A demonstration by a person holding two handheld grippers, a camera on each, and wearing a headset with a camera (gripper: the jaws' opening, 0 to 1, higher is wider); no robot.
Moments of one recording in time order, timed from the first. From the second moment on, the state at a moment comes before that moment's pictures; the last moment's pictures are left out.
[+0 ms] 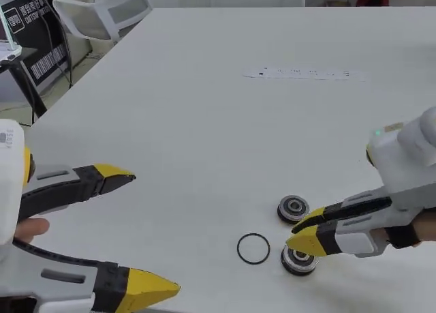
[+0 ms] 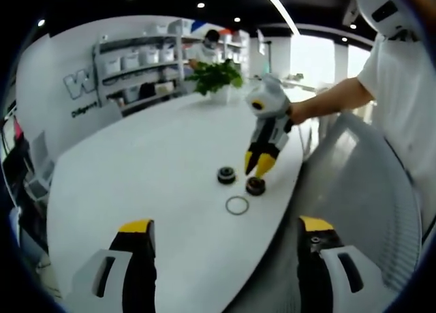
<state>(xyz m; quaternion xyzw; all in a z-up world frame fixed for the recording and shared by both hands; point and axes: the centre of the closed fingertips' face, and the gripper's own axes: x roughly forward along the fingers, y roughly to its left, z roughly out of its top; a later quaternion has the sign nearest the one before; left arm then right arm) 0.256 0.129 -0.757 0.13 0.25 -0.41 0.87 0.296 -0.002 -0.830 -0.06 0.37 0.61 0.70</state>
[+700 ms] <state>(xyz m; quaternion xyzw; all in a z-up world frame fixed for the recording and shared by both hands) 0.285 0.046 -0.740 0.18 0.21 -0.51 0.81 0.287 -0.036 -0.856 -0.07 0.35 0.58 0.73</state>
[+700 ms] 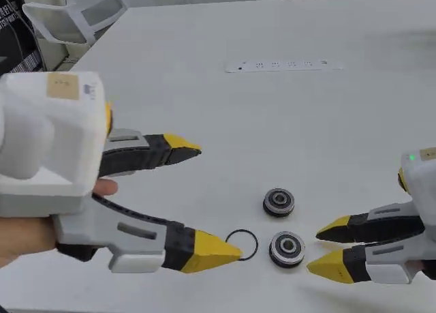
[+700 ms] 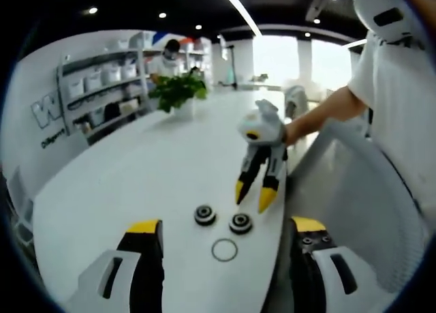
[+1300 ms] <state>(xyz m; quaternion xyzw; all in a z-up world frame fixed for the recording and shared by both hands) 0.303 -0.014 -0.784 0.21 0.22 -0.57 0.76 0.285 -0.027 -0.860 -0.08 0.32 0.59 0.74</state>
